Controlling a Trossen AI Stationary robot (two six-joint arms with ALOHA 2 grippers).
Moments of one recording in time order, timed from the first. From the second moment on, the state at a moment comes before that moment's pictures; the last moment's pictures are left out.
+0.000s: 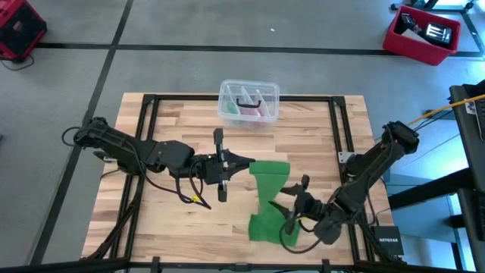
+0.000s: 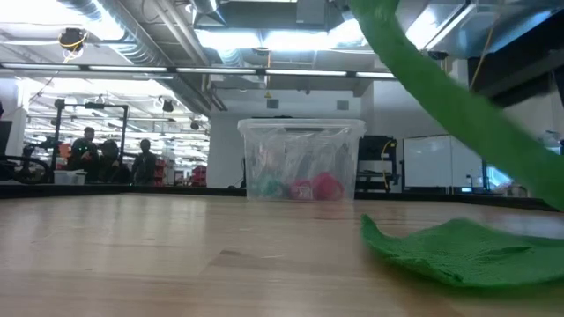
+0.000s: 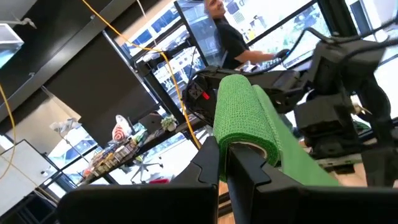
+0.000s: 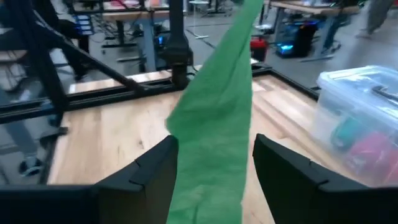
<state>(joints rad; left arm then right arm) -0.37 1.48 1.48 0.09 -0.48 0.61 0.82 1.48 1.05 -0.15 1.12 0.57</state>
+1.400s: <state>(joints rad) -0.36 1.48 1.50 0.10 -0.49 0.62 0.76 1.40 1.05 -0.15 1.01 0.23</state>
